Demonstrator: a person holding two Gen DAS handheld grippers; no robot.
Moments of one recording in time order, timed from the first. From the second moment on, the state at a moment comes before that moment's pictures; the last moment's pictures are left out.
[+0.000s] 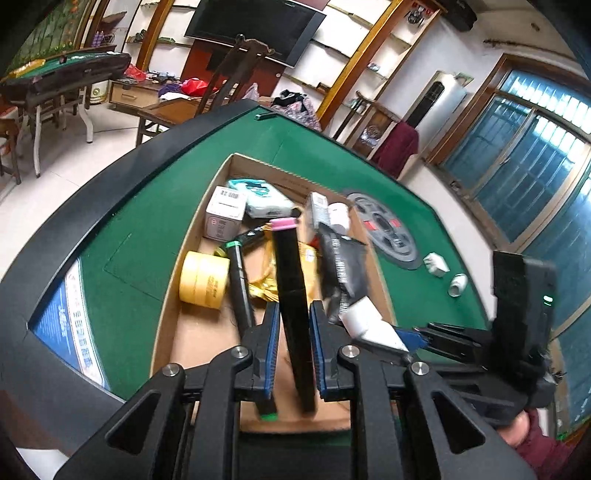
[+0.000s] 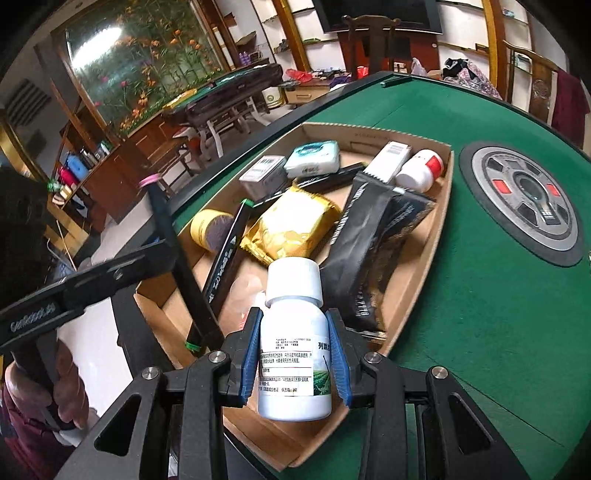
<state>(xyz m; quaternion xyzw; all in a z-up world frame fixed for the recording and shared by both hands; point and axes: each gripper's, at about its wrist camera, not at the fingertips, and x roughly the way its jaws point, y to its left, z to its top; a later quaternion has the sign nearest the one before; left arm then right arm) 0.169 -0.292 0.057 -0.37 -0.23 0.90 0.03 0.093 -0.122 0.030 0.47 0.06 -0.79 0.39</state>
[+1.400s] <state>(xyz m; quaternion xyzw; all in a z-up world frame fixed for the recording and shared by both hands) 0.170 -0.289 0.055 -0.37 -0.18 0.91 -0.02 0.081 -0.160 0.008 0.48 0.15 -0.79 0.35</state>
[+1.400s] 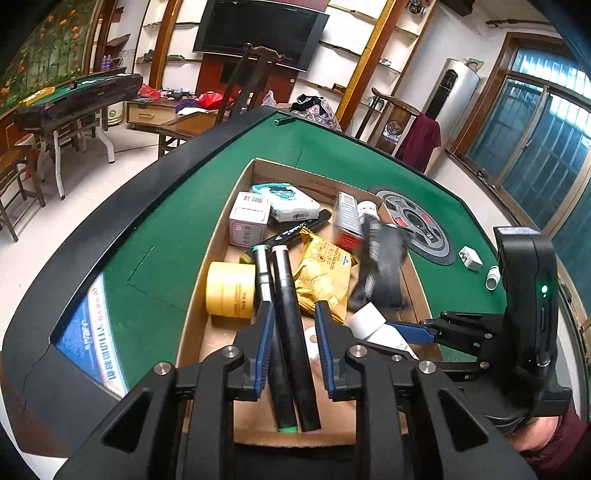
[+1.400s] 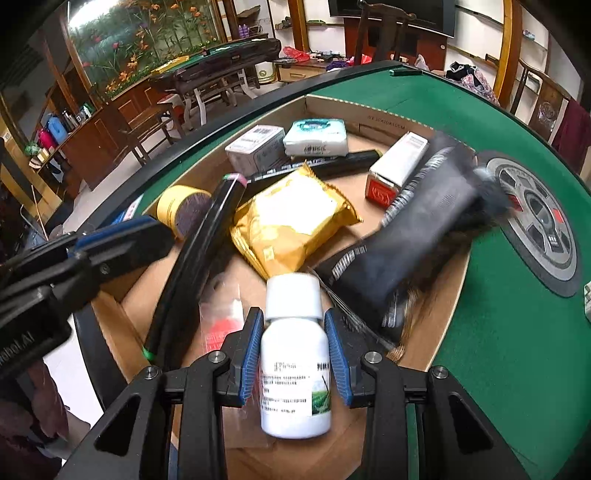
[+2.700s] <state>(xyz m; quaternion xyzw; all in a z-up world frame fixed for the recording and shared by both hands) 0.171 -0.222 0.098 -0.36 -0.14 0.92 -0.03 0.089 -0.044 0.075 0.37 0.13 -0.89 0.23</state>
